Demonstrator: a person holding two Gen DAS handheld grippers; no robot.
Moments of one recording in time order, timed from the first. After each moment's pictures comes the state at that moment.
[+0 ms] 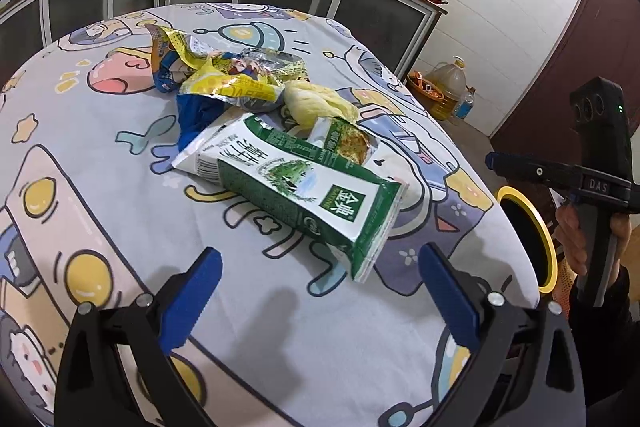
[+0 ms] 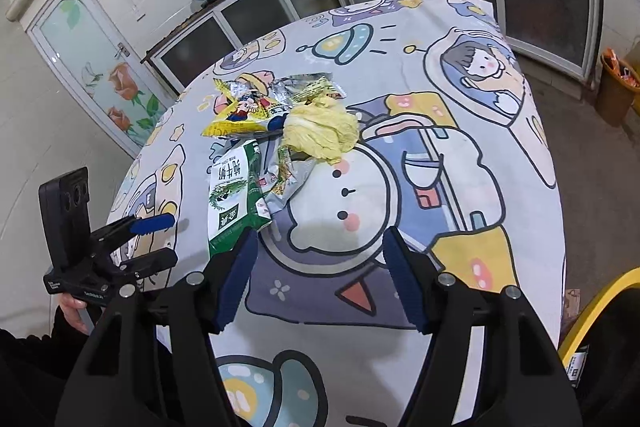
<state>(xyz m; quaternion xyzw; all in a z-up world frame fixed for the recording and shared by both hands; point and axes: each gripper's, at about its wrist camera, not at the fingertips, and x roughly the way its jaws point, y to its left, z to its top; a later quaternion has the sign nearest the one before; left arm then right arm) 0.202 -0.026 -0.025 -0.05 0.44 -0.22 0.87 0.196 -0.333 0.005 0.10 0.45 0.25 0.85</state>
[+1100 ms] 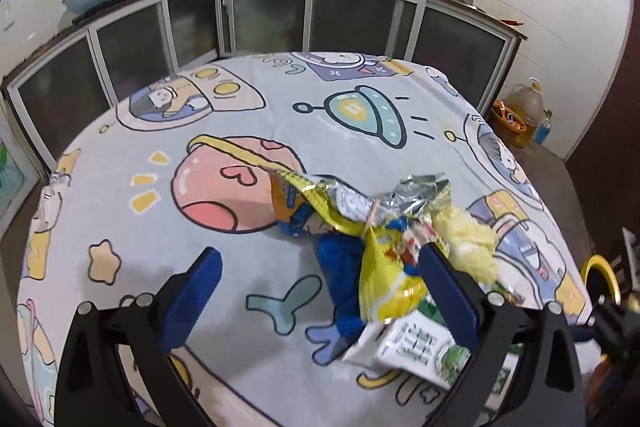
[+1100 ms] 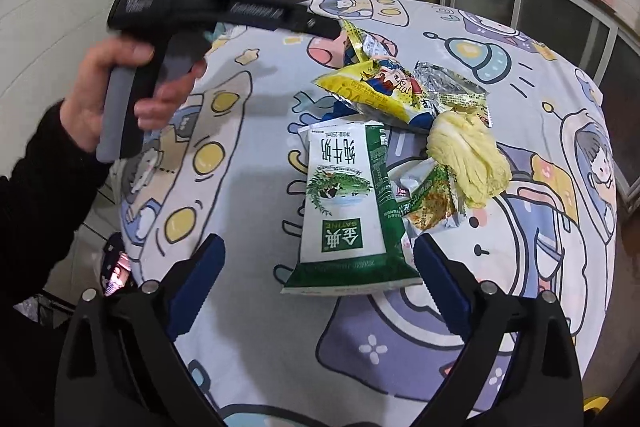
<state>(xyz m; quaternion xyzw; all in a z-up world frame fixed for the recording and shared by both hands) 0.358 0.032 0.026 0.00 0.42 -0.09 0.90 0.203 -0.186 -0.003 -0.10 0.44 0.35 0.82</state>
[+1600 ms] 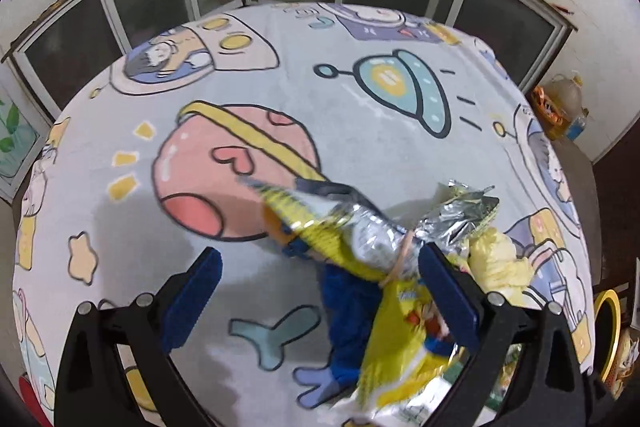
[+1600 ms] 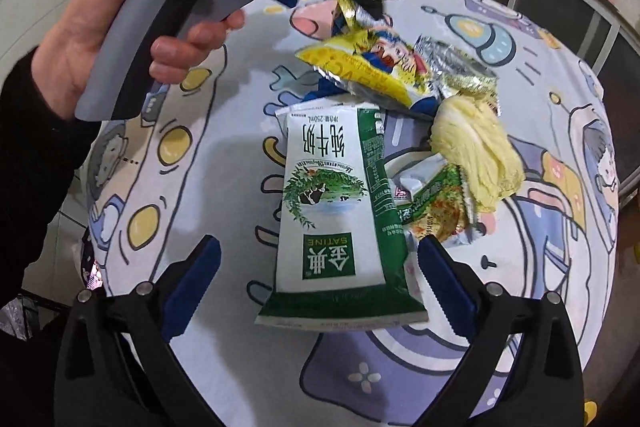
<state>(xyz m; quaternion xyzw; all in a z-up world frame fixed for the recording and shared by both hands) 0.428 0.012 -0.009 -0.01 0.51 -0.03 0.86 0.230 -0.165 -0.034 -0.12 0.48 0.33 0.80</state>
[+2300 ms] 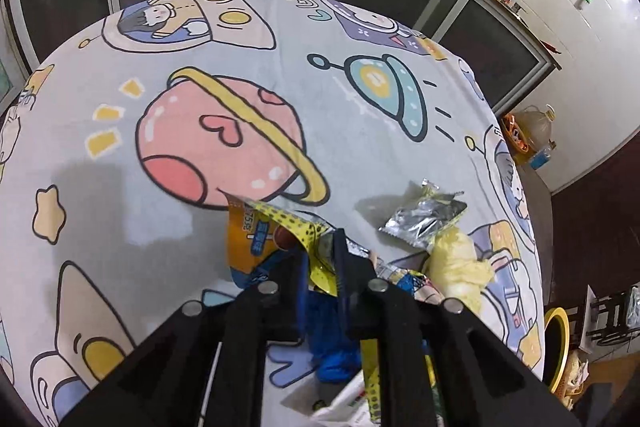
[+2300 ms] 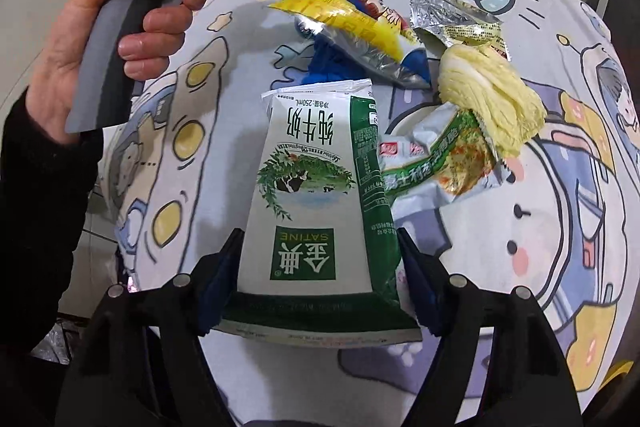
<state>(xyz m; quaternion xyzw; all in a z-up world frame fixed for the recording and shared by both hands) 0.405 0.038 -0.006 -0.12 0.51 -0.07 0.85 0.211 -0.186 -0.047 -0.03 0.53 0.33 0.78</state>
